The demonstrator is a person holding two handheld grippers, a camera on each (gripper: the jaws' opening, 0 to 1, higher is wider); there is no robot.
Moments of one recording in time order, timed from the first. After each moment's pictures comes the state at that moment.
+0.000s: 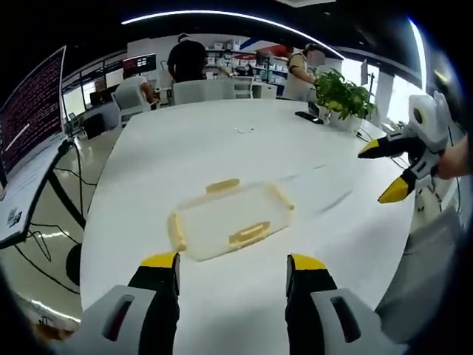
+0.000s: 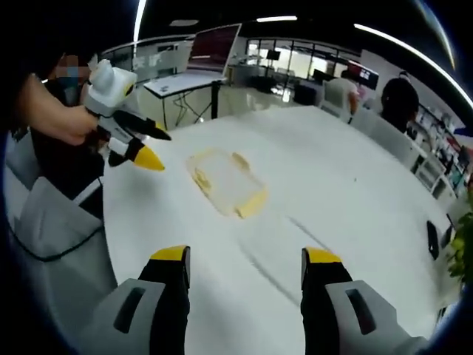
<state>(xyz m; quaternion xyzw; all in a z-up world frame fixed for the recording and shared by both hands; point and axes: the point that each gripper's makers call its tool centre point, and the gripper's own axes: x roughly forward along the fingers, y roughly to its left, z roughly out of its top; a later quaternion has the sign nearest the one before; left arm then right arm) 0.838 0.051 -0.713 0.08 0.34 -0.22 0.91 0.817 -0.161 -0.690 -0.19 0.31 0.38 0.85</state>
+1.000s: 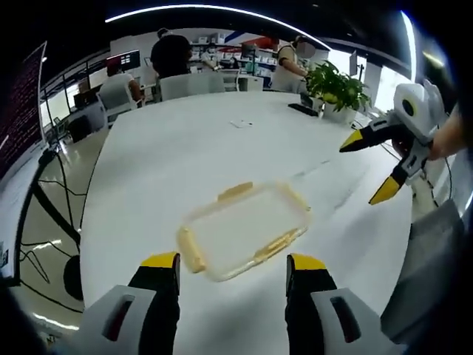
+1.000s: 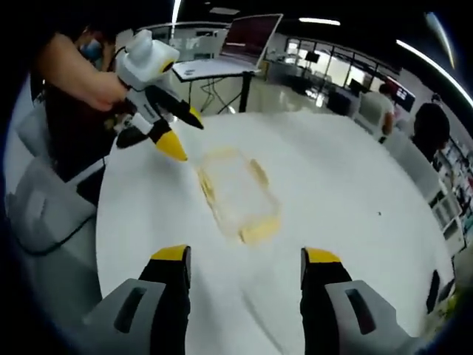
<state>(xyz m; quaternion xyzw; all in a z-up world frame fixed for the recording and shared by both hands) 0.878 0.065 -0.719 0.10 0.35 -0.26 0.89 0.861 -0.116 -0.700 -0.26 0.30 0.45 0.80</state>
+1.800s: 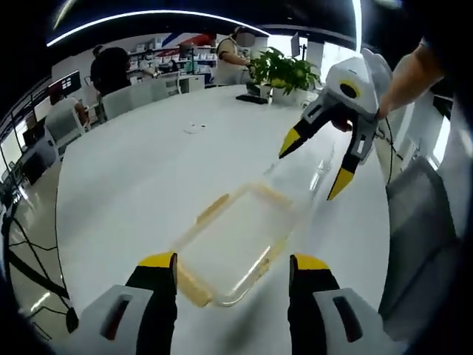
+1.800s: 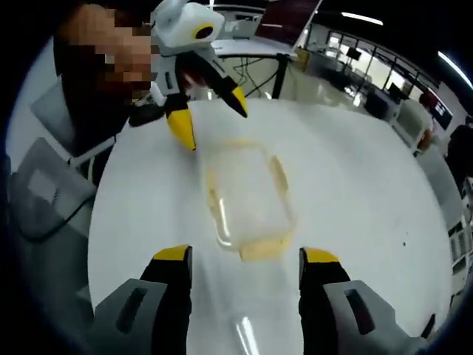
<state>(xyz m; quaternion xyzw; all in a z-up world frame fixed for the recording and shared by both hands) 0.904 0.043 -0.717 0.16 0.33 -0.42 0.83 0.883 -0.091 -0.732 -0.30 0.33 0.52 0.72</state>
